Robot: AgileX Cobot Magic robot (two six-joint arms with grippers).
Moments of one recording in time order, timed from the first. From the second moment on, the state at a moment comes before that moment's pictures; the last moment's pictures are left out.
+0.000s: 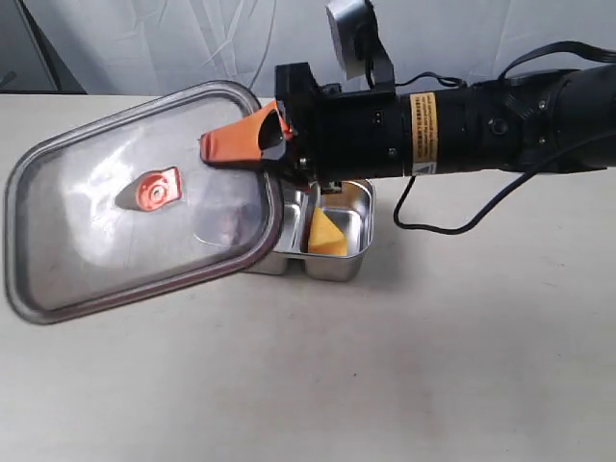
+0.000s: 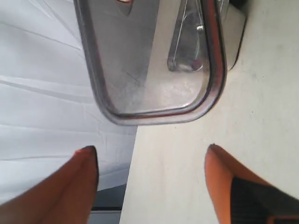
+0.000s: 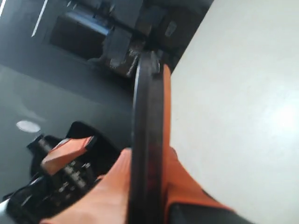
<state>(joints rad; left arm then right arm) -0.80 0.00 -0.27 0.61 0.79 0.59 0.47 1.70 -0.96 -1.31 -1.03 1.96</state>
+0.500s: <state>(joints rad) -0.80 0.00 -0.27 0.68 0.80 0.48 0.47 1.71 -0.96 -0.98 -0.30 1.93</state>
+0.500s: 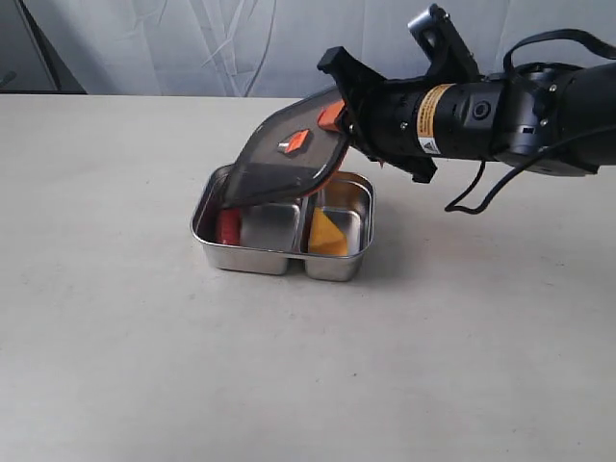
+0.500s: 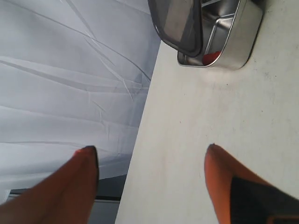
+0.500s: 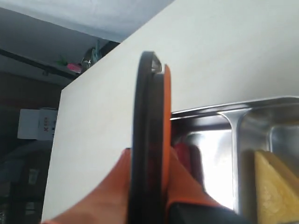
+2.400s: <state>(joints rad) -0.80 0.00 -0.27 0.68 0.79 0.46 0.41 1.73 -0.96 -1.05 -0.71 1.99</state>
